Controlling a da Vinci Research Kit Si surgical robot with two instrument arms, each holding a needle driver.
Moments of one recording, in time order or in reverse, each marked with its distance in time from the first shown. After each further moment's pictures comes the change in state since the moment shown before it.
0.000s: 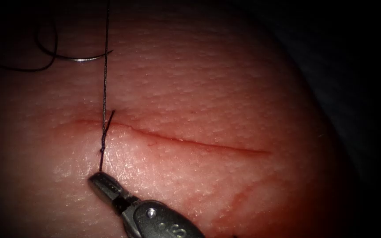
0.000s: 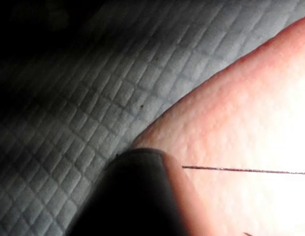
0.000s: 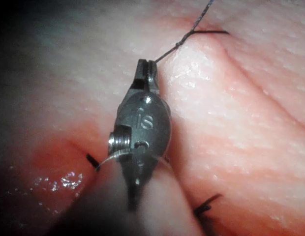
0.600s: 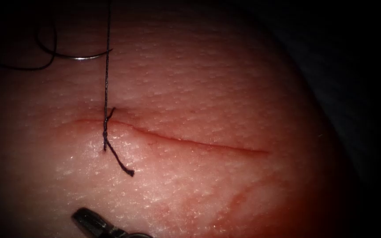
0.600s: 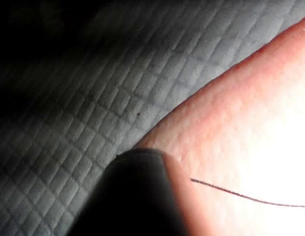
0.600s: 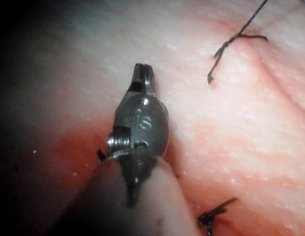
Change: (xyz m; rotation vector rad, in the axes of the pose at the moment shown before) right arm 0.002 0.001 0.001 -0.010 0.038 0.011; left arm 0.002 0.006 -0.003 -0.086 0.040 0.030
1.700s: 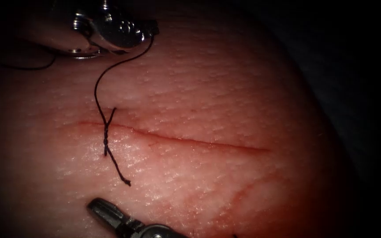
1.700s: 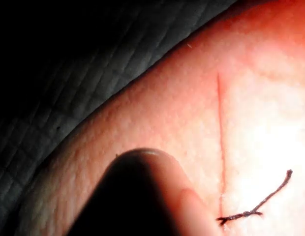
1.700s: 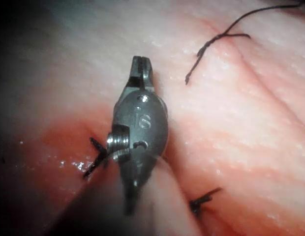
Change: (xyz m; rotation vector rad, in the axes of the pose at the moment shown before) right arm 0.002 0.003 -0.001 0.035 0.040 -0.011; left arm -0.002 0.016 -0.009 -0.278 0.093 -0.030
